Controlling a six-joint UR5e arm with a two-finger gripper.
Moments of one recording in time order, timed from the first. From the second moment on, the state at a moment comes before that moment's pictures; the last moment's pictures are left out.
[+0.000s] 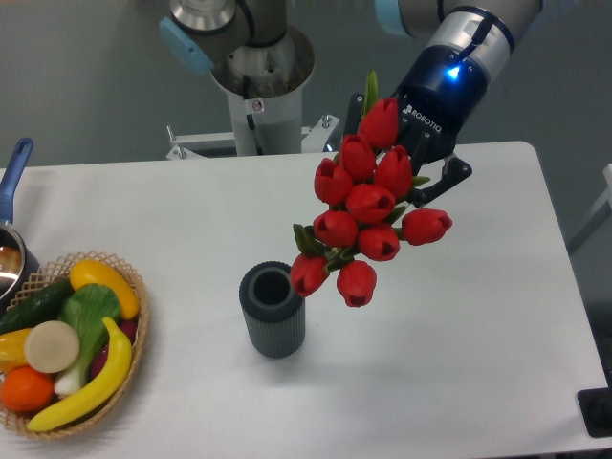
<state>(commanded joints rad) 2.80 -1.74 -1.60 -0.81 0.29 0.77</state>
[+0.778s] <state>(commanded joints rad) 2.81 -1.74 -1.60 -0.81 0.31 0.77</state>
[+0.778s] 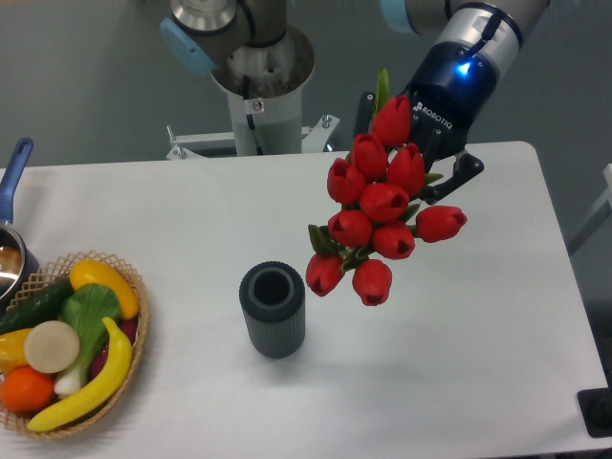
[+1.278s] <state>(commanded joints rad) 2.81 -1.75 -1.58 -0.81 0.53 0.86</state>
